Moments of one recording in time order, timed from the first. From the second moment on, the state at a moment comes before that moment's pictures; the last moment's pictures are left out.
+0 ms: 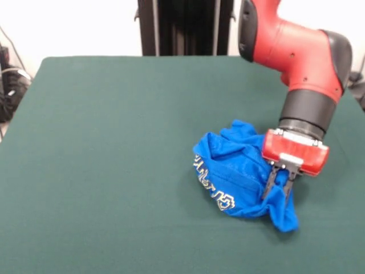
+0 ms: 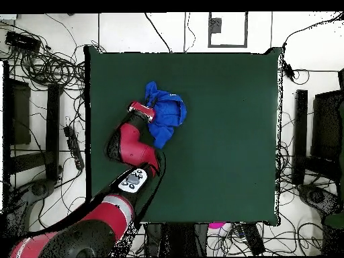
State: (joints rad) arm 0.43 0.00 -0.40 1.43 0.72 -0.57 1.95
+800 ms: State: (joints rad) arm 0.27 -0.14 -0.37 1.39 0.59 -0.02 1.95
